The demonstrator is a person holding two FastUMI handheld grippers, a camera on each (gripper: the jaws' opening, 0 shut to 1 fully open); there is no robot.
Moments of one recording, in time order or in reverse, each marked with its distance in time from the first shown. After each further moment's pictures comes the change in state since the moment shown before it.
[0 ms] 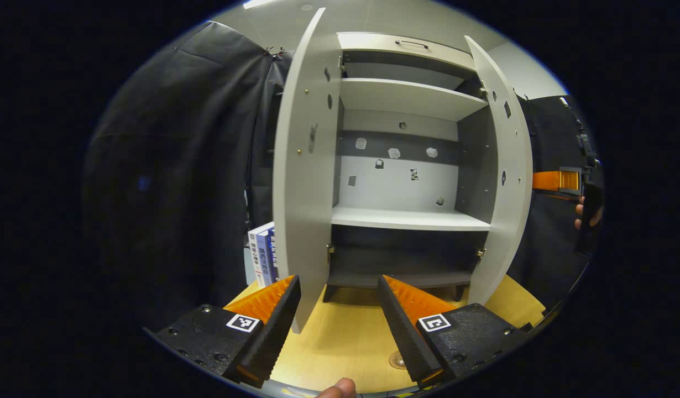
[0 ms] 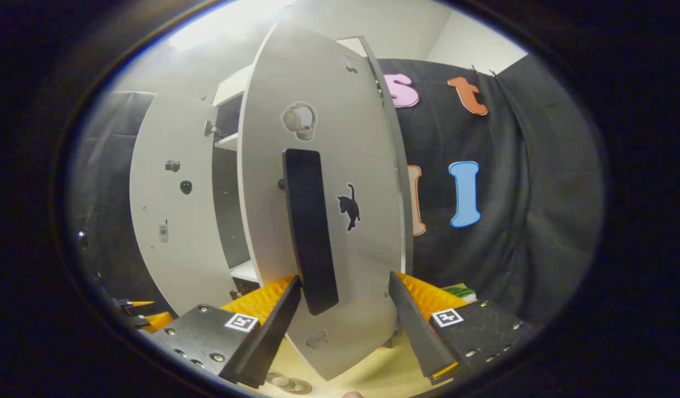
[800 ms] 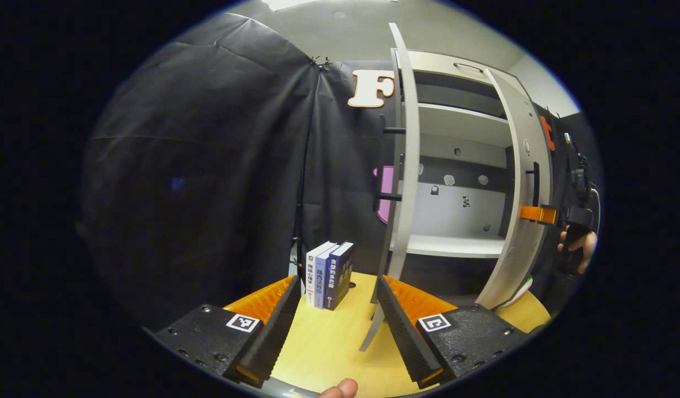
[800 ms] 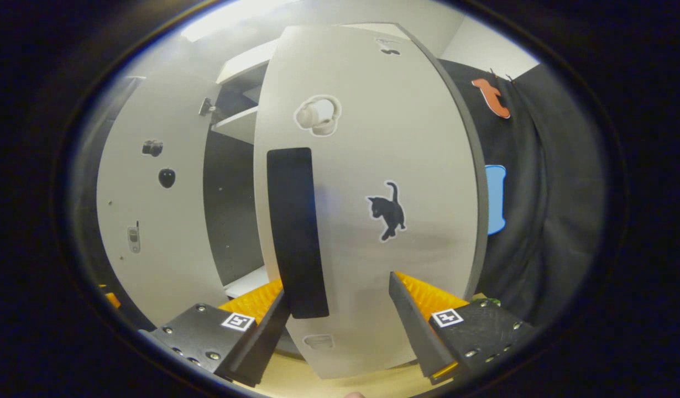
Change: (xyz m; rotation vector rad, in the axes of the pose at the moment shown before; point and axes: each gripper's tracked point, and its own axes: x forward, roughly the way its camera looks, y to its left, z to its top) left arm -0.009 0.128 0.058 -0.054 -0.078 0.170; right arm 0.115 0.080 -0.011 -0.027 -0.028 -0.019
